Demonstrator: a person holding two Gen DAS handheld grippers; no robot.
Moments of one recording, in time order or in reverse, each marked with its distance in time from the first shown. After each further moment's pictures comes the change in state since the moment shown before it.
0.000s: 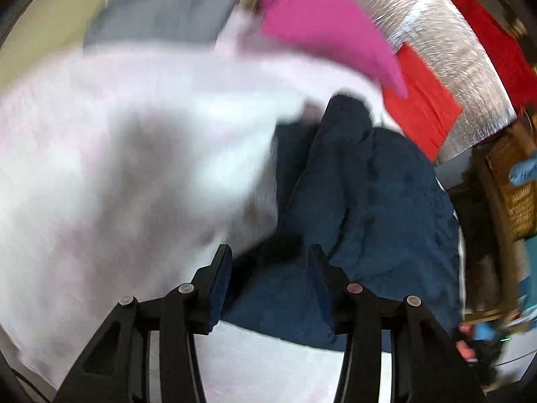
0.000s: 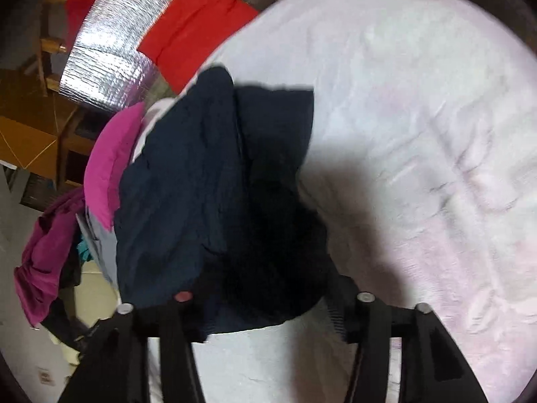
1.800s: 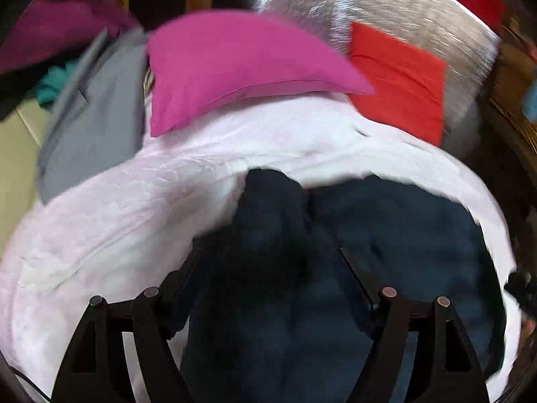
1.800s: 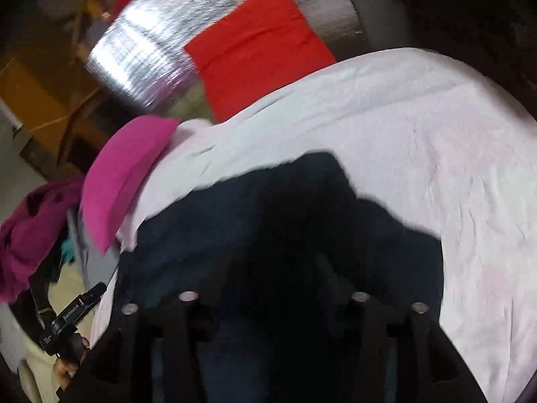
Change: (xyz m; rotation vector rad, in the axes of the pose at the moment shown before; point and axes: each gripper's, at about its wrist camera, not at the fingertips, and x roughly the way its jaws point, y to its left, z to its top) left arm 0.035 -0.112 0.041 0.350 -0.086 0.159; right arm 0.053 0.116 0.077 -0.259 -0.107 -0.015
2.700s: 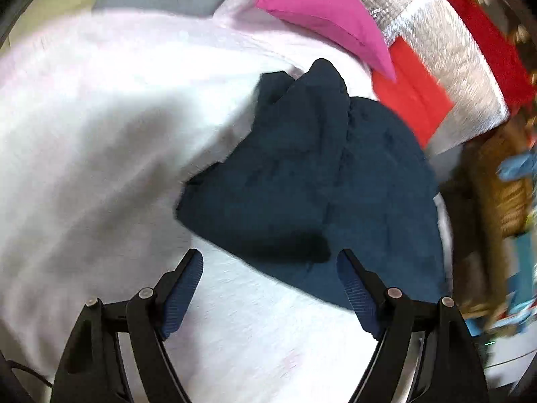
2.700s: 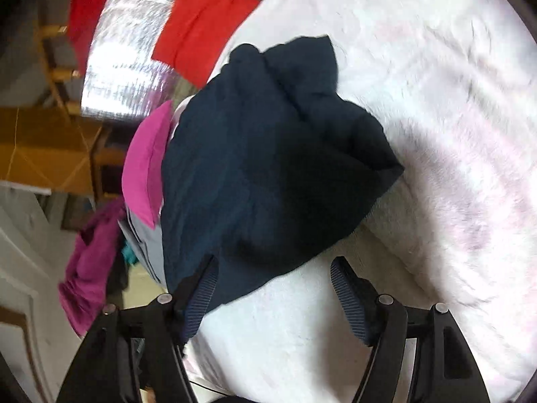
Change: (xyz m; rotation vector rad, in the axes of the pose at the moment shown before) left arm -0.007 0.104 -0.133 -0.506 0.192 -0.302; right arm -0.055 -0.086 -0.144 0.443 0.147 0.231
